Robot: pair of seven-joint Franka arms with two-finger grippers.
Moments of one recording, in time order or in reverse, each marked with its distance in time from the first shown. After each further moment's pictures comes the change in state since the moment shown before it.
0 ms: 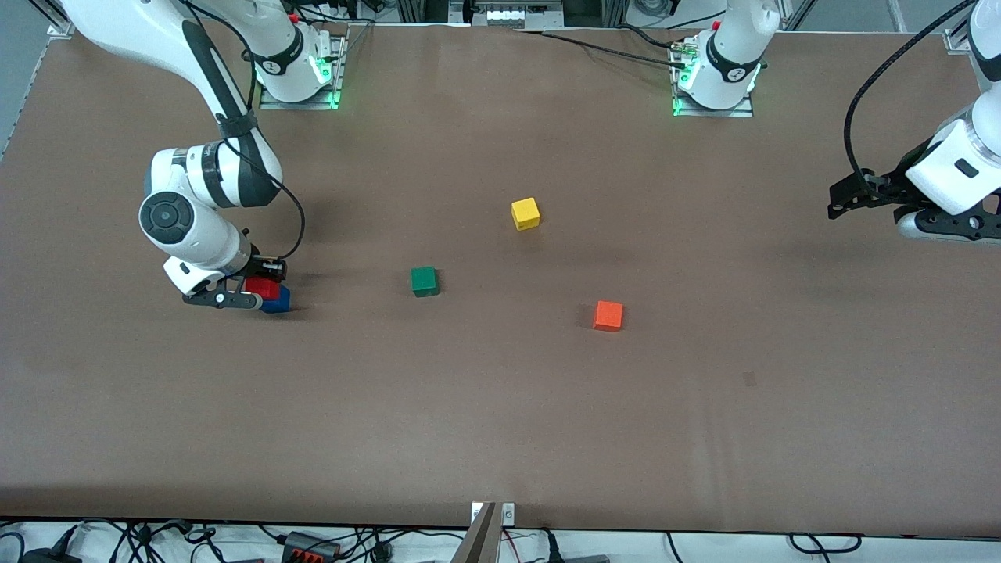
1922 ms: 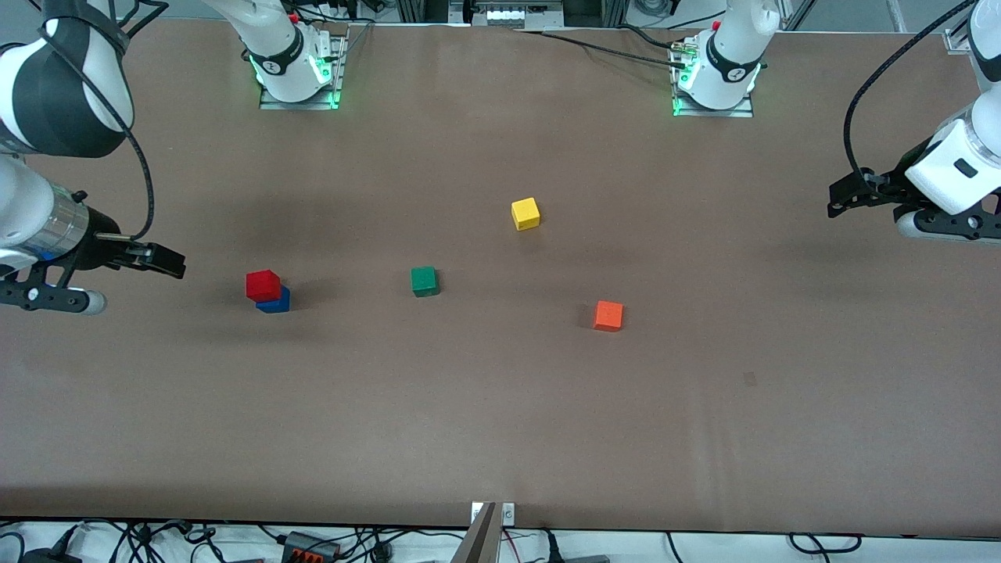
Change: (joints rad) left arm 0.003 0.000 -0.004 0.000 0.000 -0.009 0.002; right arm -0.052 -0.069 -0.029 0.652 0.079 -0.676 -0.084
